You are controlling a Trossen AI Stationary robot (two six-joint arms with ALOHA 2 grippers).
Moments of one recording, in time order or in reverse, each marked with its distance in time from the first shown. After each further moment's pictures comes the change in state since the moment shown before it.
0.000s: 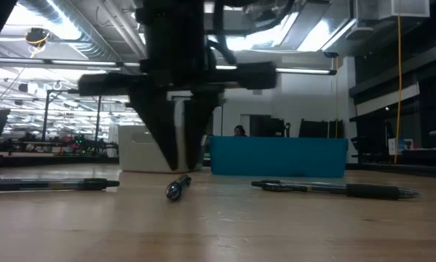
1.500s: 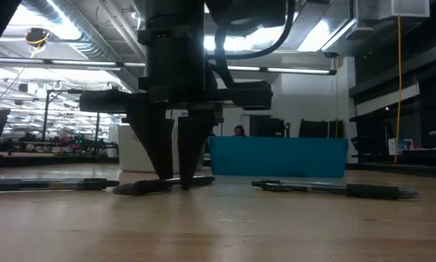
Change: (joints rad) left arm 0.039 0.005 -0.097 0.108 0.136 0.085; right arm 0.019 0.000 0.000 -0.008 -0.012 -0.015
